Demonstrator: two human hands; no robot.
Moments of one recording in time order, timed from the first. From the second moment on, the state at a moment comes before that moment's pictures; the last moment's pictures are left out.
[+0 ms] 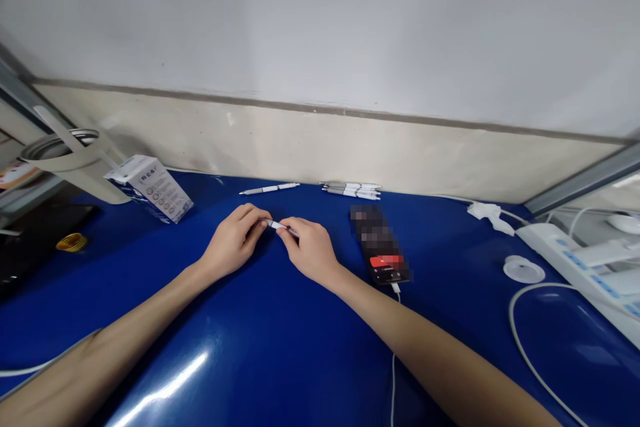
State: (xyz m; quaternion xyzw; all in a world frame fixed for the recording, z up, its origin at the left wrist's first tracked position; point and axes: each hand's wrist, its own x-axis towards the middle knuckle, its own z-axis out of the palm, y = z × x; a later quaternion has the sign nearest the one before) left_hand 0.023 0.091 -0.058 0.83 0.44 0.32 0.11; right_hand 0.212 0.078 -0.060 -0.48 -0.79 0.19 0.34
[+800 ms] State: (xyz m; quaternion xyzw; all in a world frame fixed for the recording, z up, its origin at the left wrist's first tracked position) left_hand 0.025 0.092 -0.060 0.85 0.45 0.24 0.12; right_hand 0.221 0.077 -0.061 -0.50 -0.82 0.11 0.25
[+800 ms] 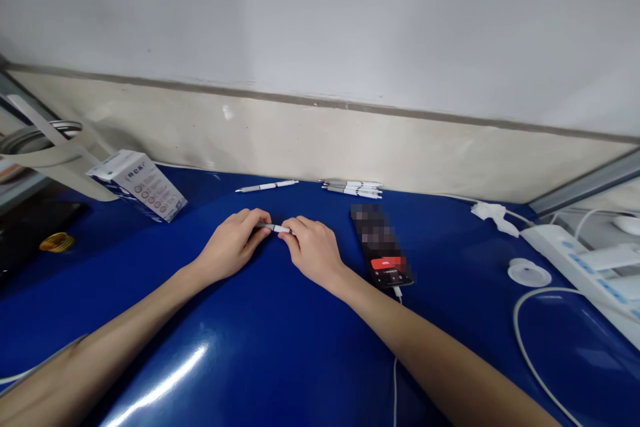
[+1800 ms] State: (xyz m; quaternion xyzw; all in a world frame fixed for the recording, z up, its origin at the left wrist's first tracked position) left_hand 0.023 0.091 -0.058 0.83 0.45 0.30 0.12; right_hand 0.221 0.077 -0.061 -0.49 -0.82 0.11 0.26
